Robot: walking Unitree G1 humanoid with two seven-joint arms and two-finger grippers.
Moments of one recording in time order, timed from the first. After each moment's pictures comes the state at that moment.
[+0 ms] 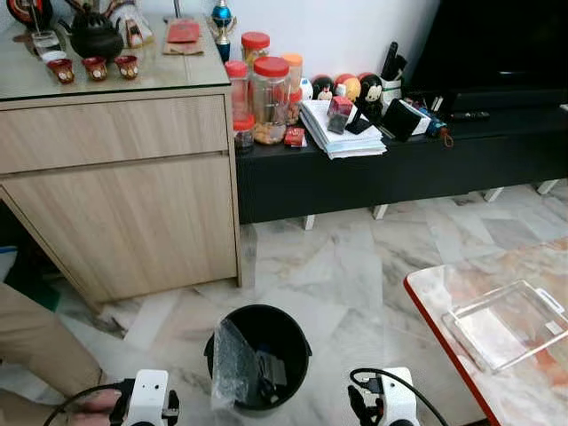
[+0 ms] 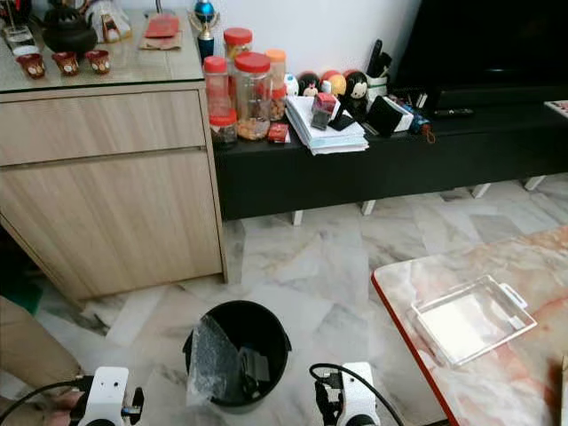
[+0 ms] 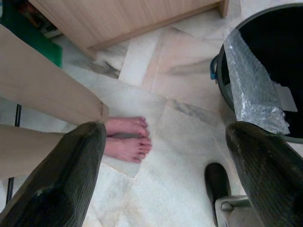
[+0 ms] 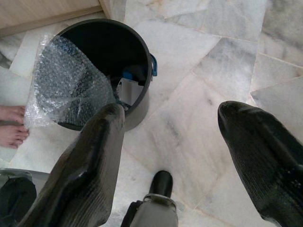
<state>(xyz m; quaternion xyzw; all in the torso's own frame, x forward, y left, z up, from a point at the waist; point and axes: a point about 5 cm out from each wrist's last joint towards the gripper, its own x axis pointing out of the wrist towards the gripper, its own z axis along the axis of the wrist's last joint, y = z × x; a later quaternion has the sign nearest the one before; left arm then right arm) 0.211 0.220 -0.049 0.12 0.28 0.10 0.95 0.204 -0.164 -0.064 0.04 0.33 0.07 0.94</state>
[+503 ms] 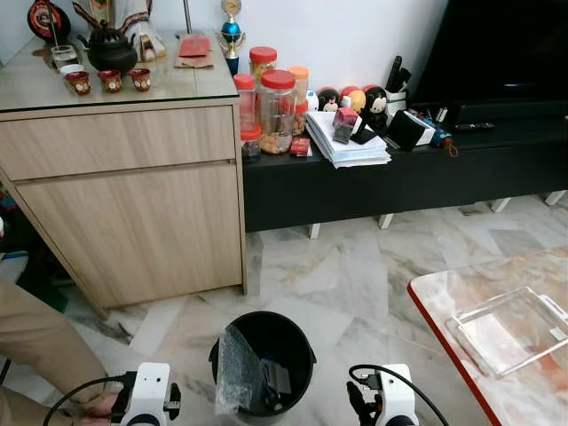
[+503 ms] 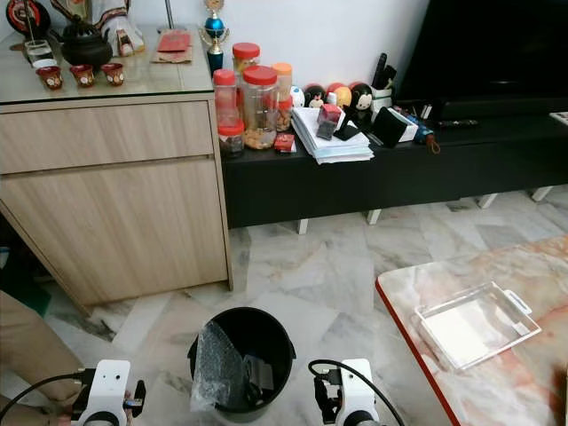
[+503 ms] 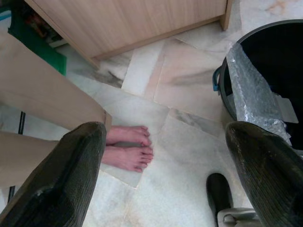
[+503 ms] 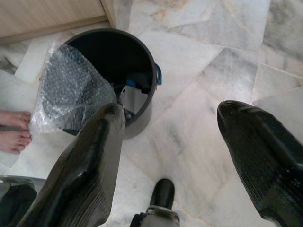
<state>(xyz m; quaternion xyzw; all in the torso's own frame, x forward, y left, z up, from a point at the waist) 0.219 0.219 -0.045 0.12 0.27 0.10 0.95 0.209 -0.164 -0.062 0.04 0.32 0.07 0.94</state>
